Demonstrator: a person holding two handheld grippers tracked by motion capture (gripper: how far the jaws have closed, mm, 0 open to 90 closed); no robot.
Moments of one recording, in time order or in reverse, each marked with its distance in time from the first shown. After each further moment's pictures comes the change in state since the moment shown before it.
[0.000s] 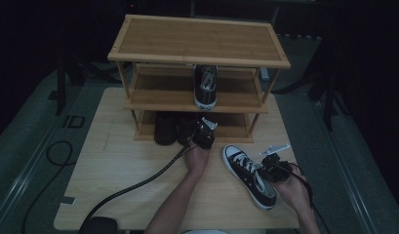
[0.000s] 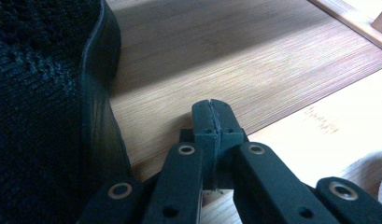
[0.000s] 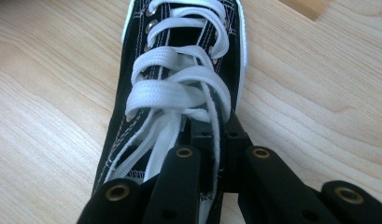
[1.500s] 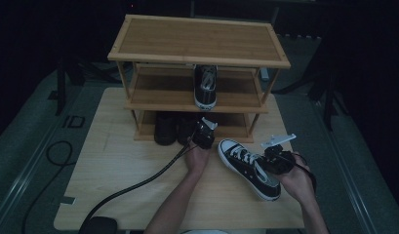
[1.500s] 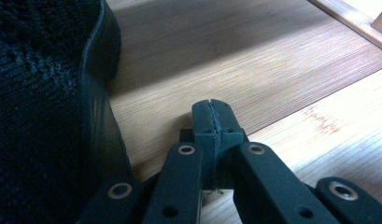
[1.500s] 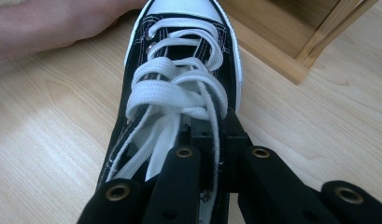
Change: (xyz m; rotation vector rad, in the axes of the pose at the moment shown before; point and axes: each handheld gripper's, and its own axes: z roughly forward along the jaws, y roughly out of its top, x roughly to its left) left arm 0.000 0.000 0.000 0.001 0.000 0.000; right arm 0.003 0.028 -0.038 -0.103 0.032 -0.074
